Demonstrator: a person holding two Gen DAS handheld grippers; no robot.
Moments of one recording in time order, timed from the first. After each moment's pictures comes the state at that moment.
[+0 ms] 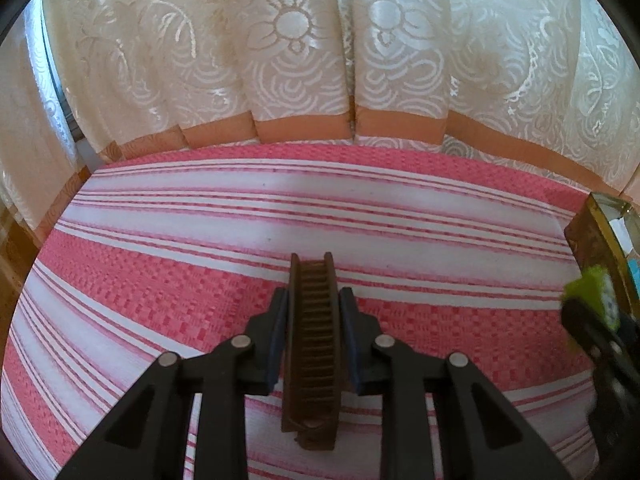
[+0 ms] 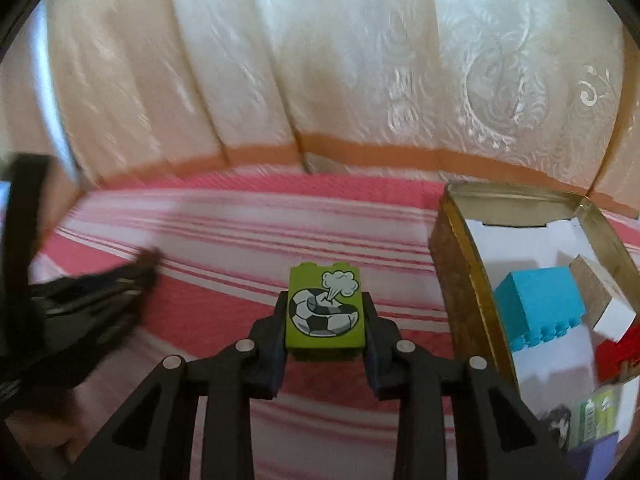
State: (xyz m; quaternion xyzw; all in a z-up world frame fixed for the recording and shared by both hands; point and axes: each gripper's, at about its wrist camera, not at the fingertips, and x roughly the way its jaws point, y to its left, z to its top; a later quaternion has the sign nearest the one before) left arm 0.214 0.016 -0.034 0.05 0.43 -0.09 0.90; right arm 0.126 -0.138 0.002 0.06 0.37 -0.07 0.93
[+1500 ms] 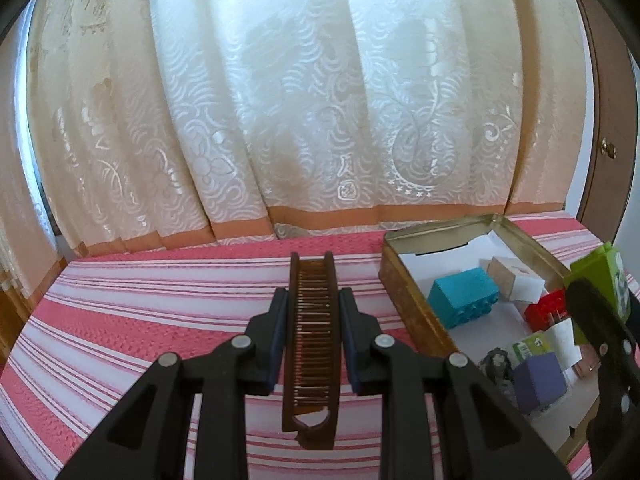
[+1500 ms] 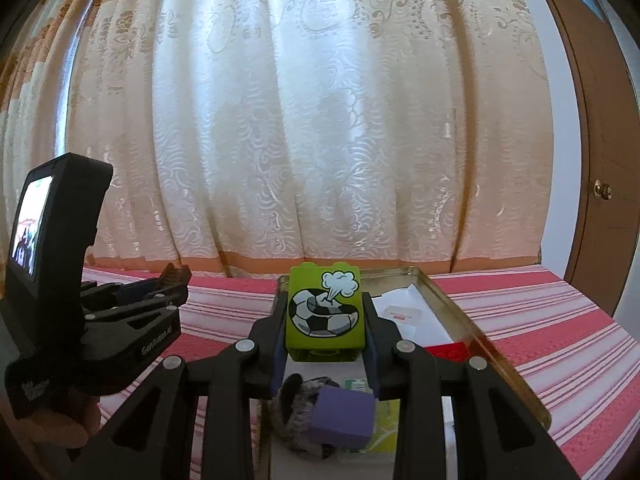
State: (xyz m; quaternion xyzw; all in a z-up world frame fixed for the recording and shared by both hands) left arm 0.081 -0.093 0.040 0.07 0.26 -0.19 0.94; right arm -0.040 -0.197 0.063 0.02 0.16 -0.17 0.97
